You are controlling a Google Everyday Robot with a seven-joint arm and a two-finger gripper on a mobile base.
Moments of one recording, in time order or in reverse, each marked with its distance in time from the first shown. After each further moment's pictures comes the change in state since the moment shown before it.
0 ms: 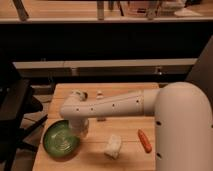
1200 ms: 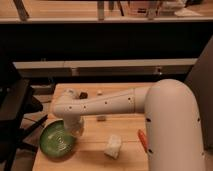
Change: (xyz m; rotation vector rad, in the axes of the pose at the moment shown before) arm 0.007 -0.014 -0.003 -0.013 -0.020 -0.137
